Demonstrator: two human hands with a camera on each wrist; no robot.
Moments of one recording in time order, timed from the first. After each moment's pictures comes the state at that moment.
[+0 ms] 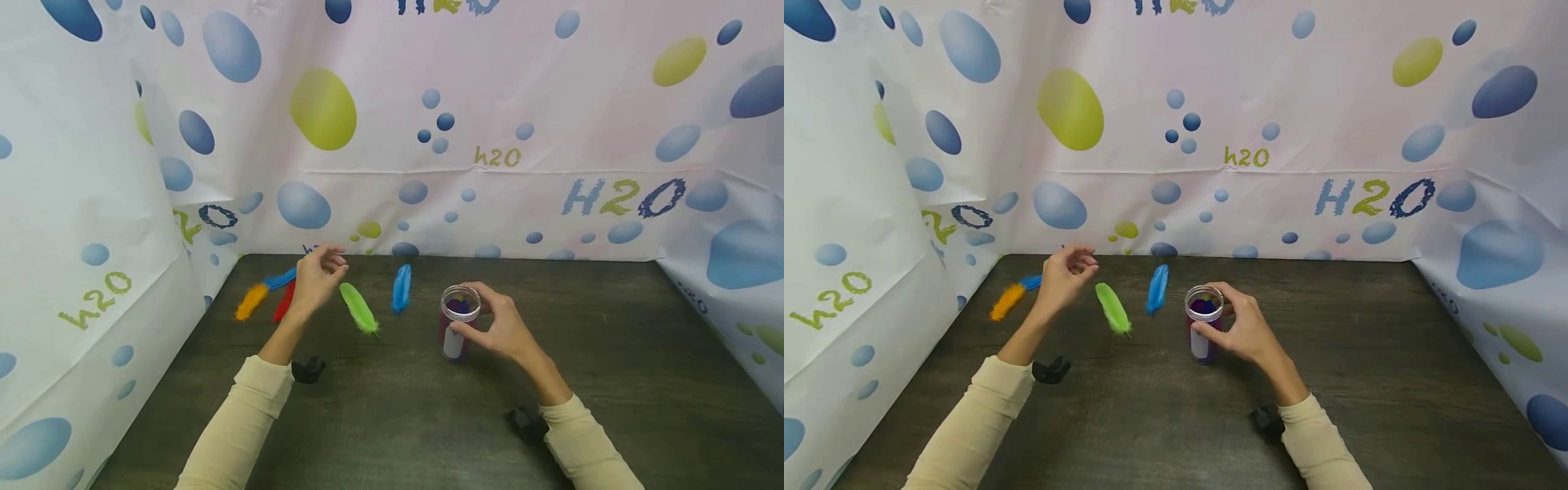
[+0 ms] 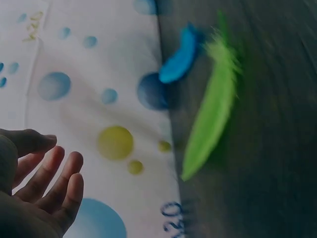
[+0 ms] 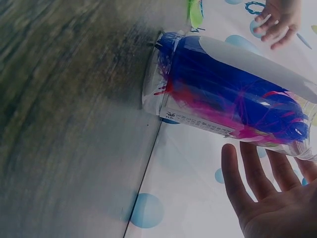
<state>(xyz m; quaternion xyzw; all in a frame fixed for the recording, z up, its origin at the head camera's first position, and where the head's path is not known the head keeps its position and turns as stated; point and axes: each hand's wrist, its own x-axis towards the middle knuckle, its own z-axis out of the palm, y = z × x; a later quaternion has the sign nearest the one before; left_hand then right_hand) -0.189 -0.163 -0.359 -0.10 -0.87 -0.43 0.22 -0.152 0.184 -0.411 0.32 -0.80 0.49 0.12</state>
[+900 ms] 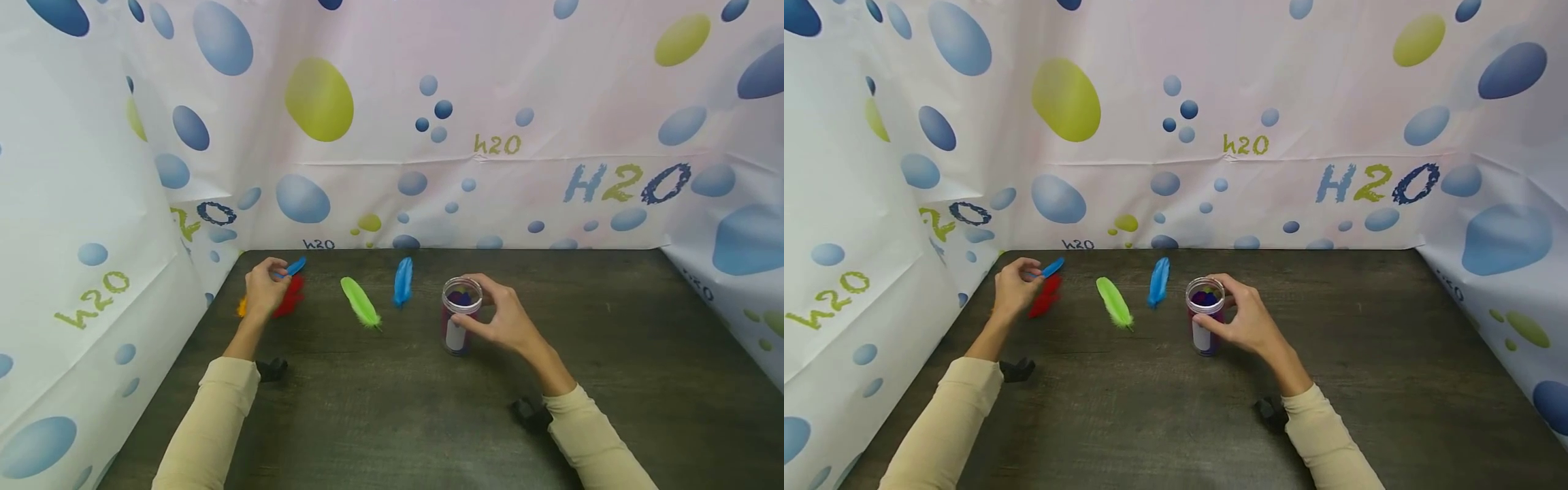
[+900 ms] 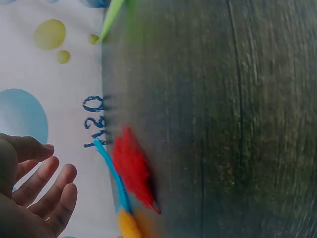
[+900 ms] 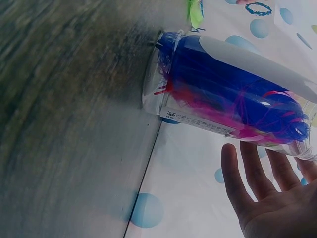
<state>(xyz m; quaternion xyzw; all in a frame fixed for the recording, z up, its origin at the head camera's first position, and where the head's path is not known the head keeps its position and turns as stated) -0.195 -0.260 -0.394 0.07 -0.91 -0.37 0.19 -0.153 0.184 -0.412 0.31 -0.81 0.49 0.11</state>
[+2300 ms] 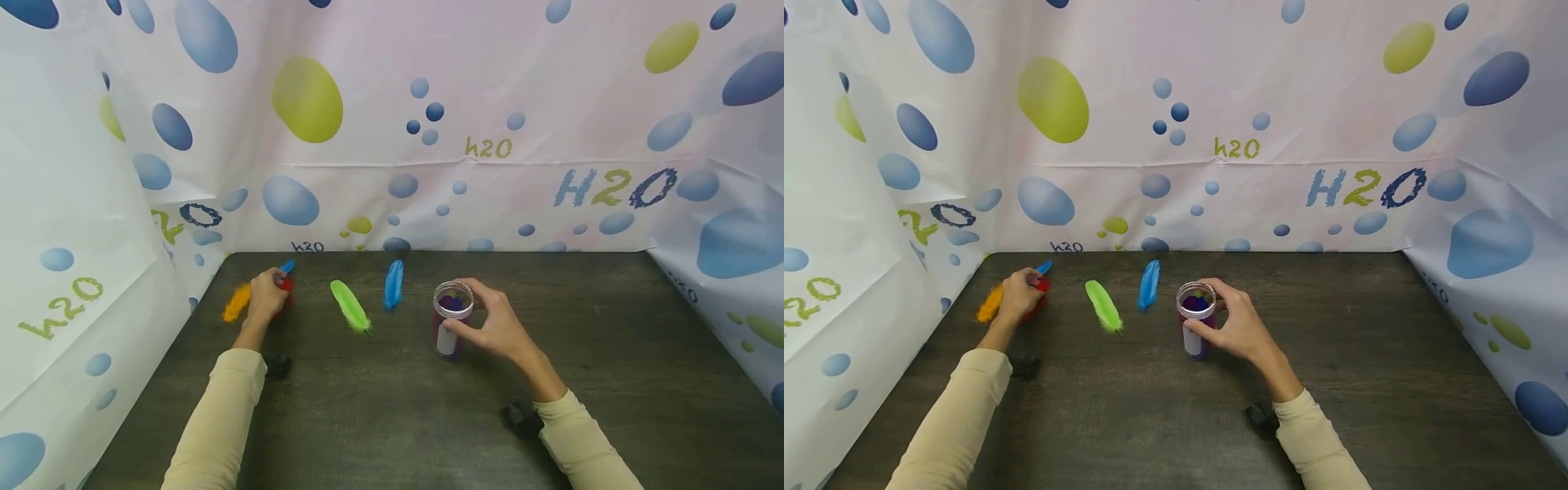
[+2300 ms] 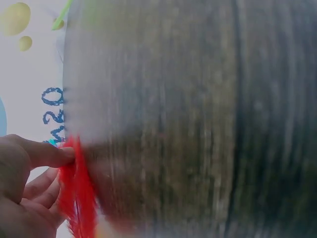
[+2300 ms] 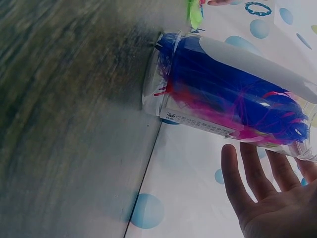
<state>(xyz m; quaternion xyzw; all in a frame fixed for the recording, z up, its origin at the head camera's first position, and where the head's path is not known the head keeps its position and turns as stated) -0.224 -0.264 -0.424 0.08 -0.94 -0.33 0.09 -0.152 0.182 -0.411 0.32 -0.80 0.50 0.12</state>
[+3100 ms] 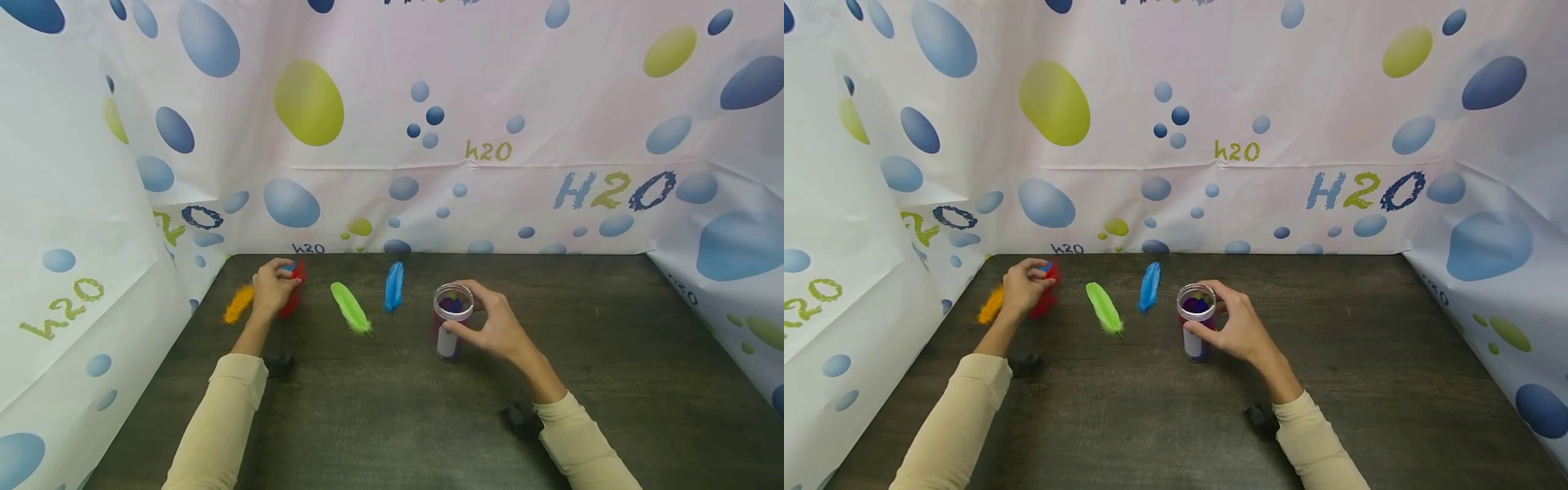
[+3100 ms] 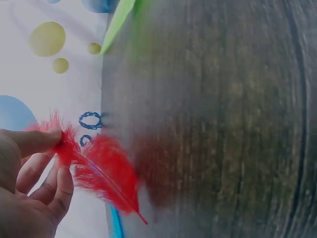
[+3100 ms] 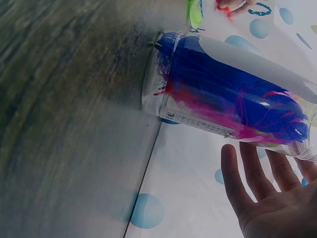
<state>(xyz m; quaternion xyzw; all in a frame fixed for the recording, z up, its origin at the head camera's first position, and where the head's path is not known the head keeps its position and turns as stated) -0.217 -0.243 -0.406 0.06 -0.89 -0.42 0.14 -0.152 0.183 -0.411 0.31 -0.80 0.49 0.11</state>
